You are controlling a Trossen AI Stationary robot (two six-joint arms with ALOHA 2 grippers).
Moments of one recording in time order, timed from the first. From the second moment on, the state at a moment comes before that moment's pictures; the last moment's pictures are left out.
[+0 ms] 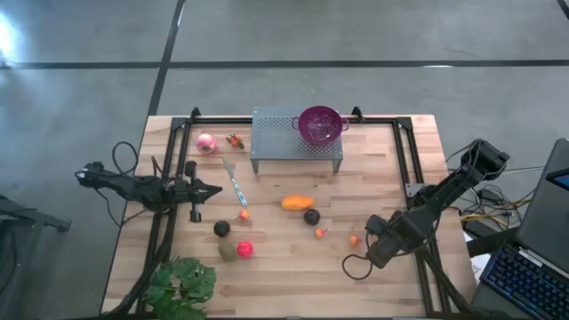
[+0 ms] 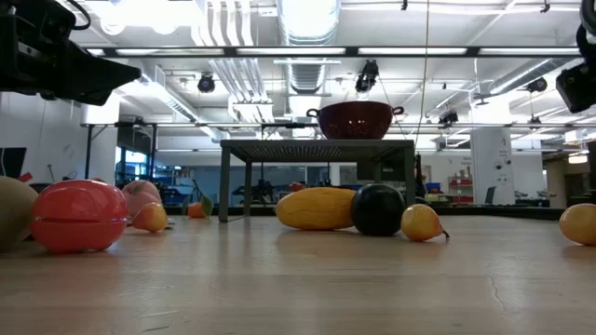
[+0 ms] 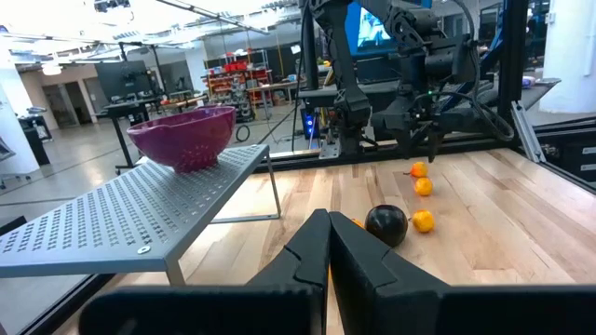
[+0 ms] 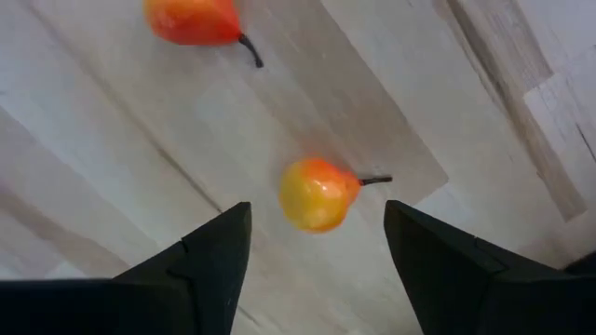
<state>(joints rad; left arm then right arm) -0.33 0.04 0.03 -0.01 -0.46 0.16 0.71 1.38 0.75 -0.90 0.00 1.45</state>
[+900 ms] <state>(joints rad) -0.33 0.04 0.03 -0.01 -0.46 0.16 0.71 1.38 0.63 -0.74 0.00 1.49</state>
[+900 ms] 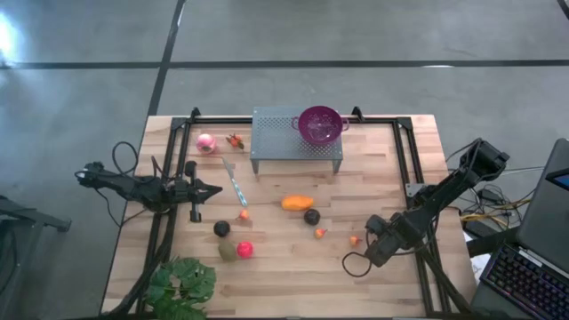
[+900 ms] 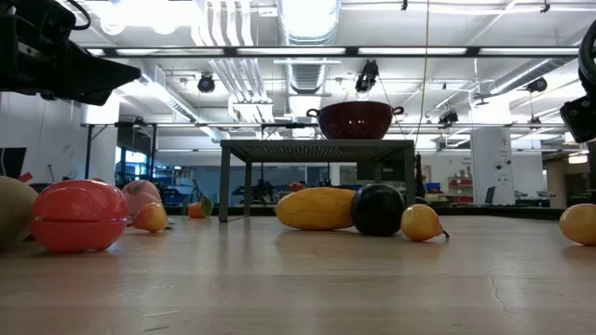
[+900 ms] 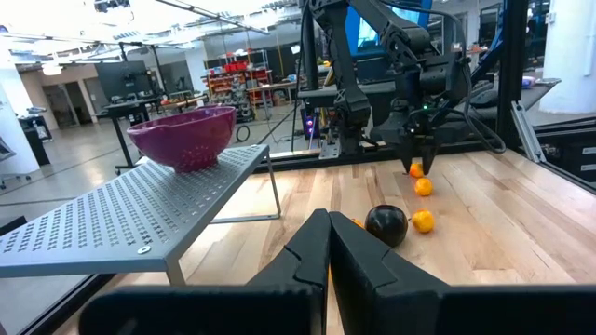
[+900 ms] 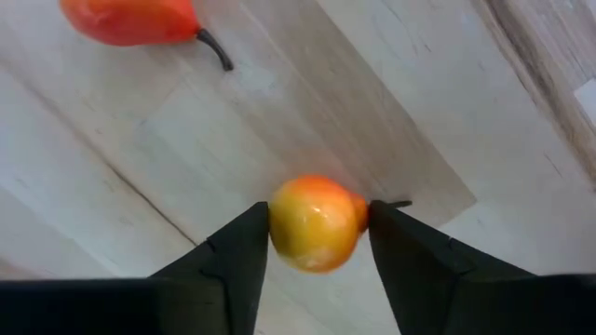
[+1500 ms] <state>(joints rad) -0.33 0.04 0.03 -0.01 -0.46 0.16 0.71 1.38 0.63 -0.74 0.00 1.48</state>
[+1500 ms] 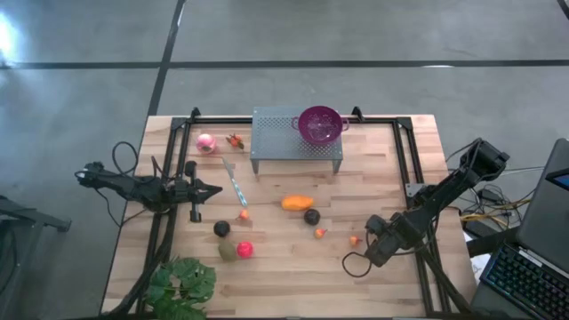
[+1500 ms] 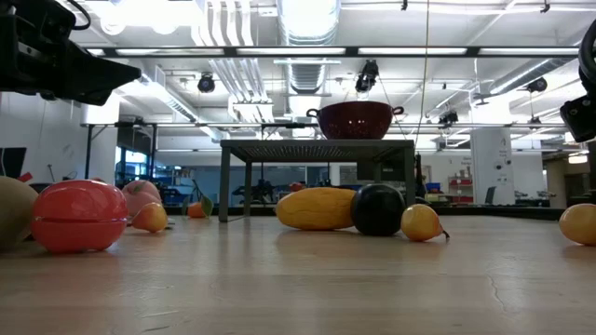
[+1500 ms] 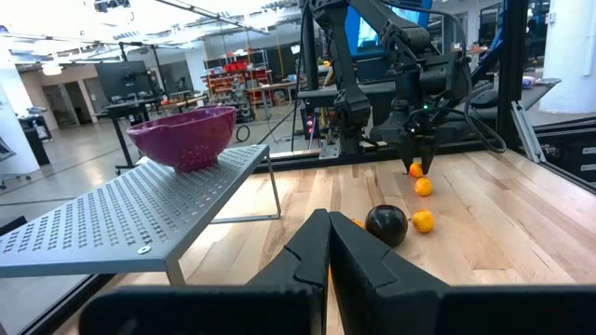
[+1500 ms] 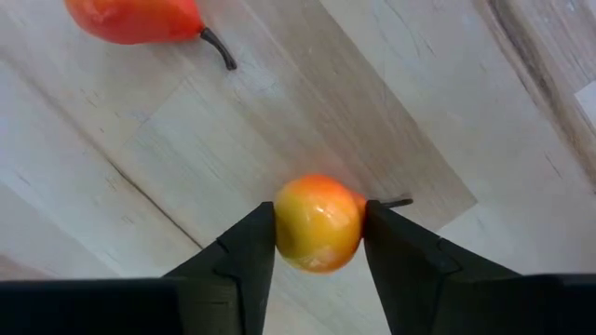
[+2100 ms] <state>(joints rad) -0.33 0.04 0.03 -0.01 -0.46 0.16 0.71 1.38 0.63 -0.74 0.00 1.48</state>
